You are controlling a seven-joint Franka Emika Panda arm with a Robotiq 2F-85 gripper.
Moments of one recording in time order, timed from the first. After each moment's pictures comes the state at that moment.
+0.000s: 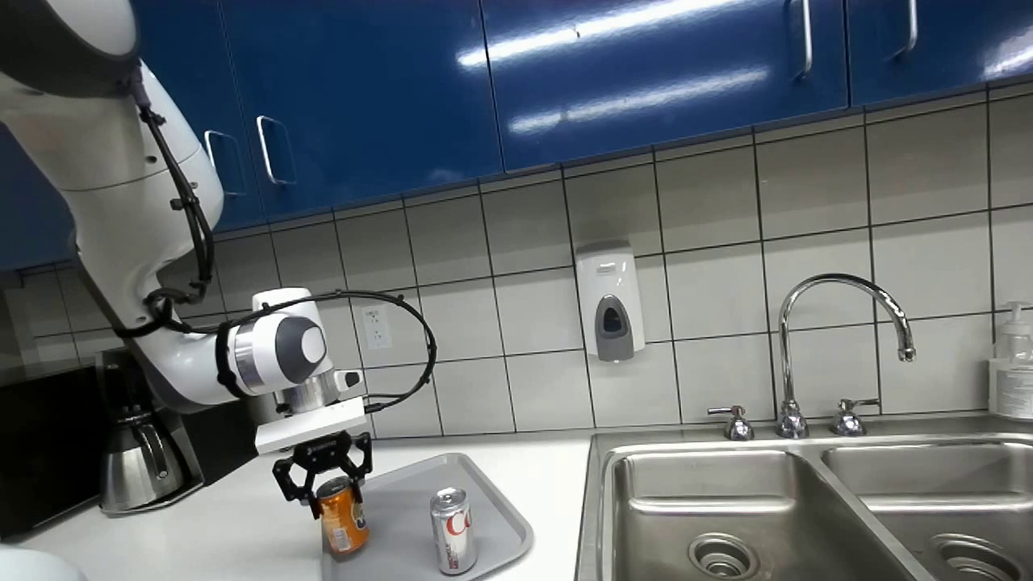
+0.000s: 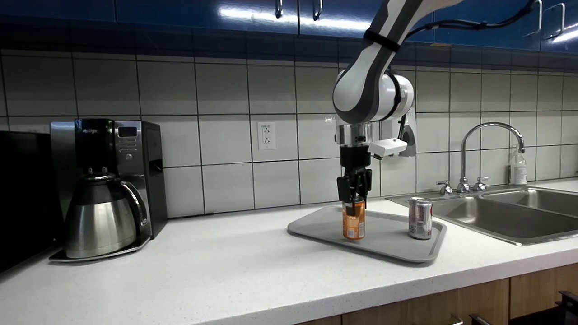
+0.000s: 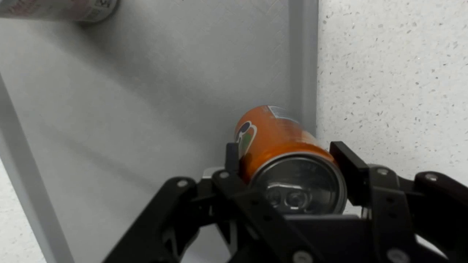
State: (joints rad) arm 0.16 0.11 0.11 -2.40 -0.11 2.55 -0.30
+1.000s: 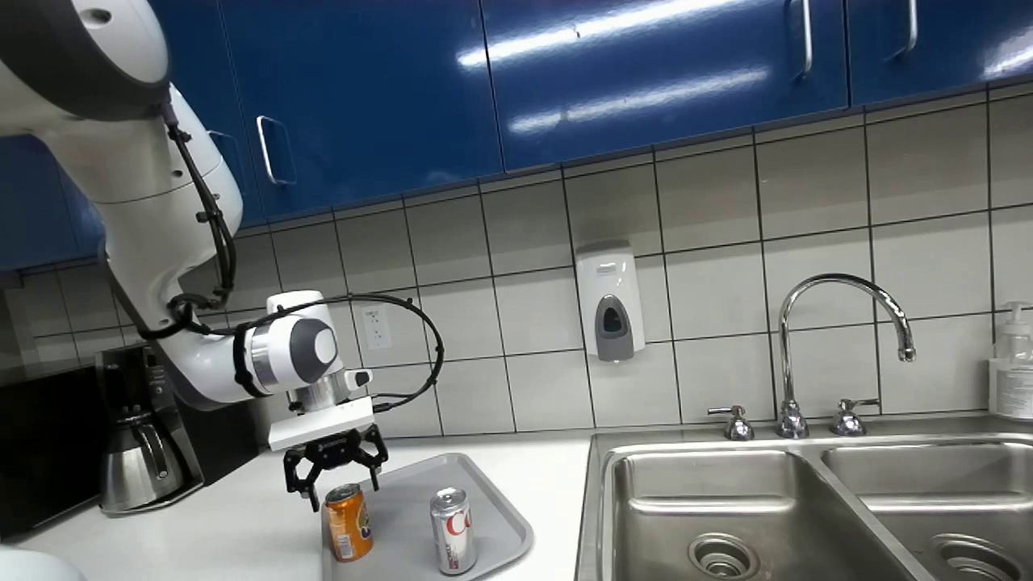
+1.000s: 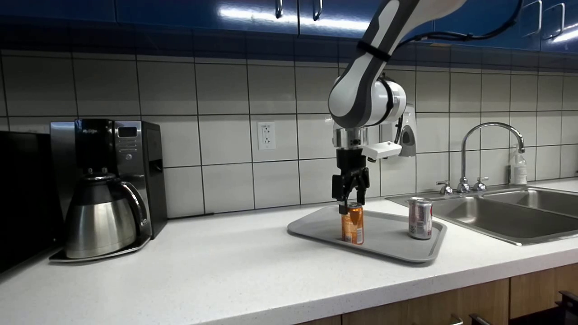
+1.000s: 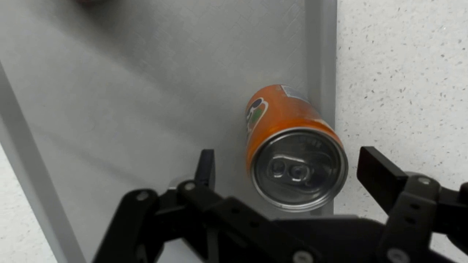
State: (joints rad) arm 0.16 0.17 0.10 -2.33 -0.11 2.55 -0.28
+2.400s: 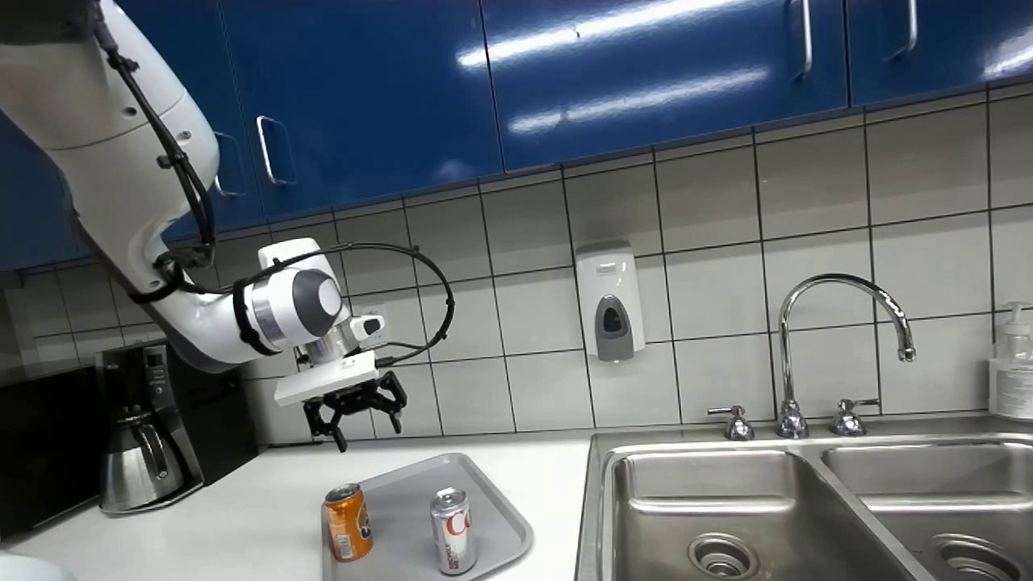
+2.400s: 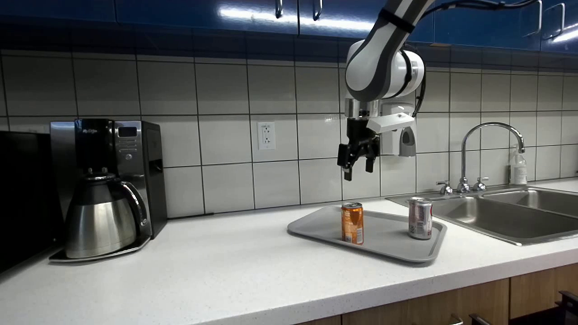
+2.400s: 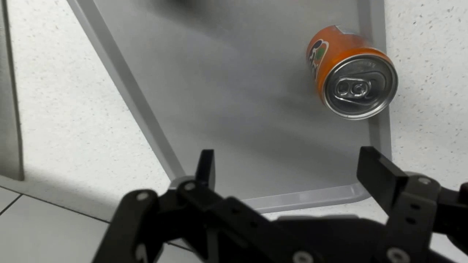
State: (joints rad) arm 0.13 0.00 0.06 -2.37 -0.21 2.60 -0.09
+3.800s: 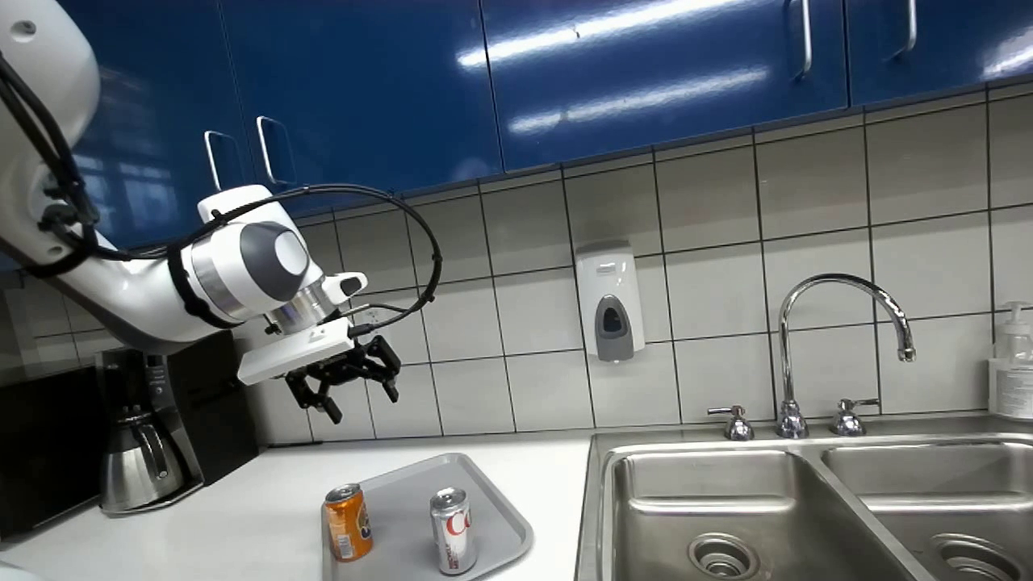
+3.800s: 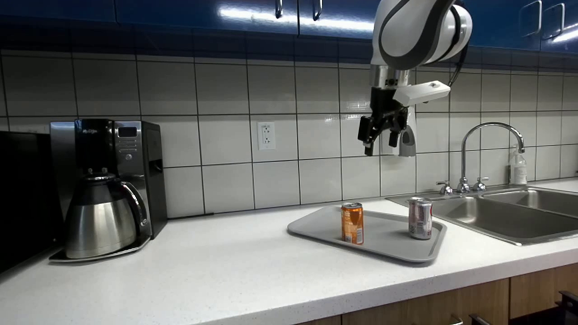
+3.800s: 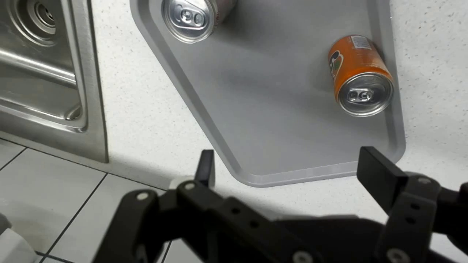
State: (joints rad) arm 0.07 -0.34 0.08 -2.59 -0.28 2.61 0.03
